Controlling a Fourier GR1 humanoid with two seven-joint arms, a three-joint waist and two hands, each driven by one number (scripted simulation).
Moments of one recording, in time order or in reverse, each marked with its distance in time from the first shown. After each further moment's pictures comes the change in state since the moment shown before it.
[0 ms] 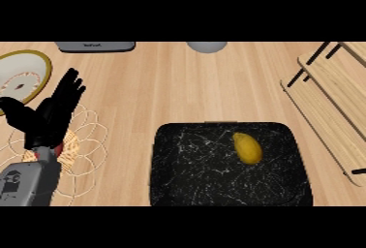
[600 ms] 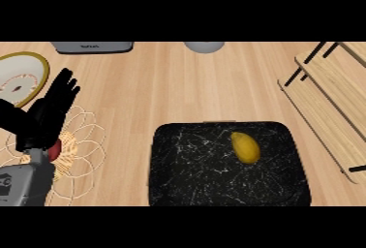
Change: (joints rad) left arm 0.014 0.014 0.020 -0.031 0.015 -0.014 0.025; right arm 0.243 -0.097 -0.492 0.099 -0.557 0.352 -0.077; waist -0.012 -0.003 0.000
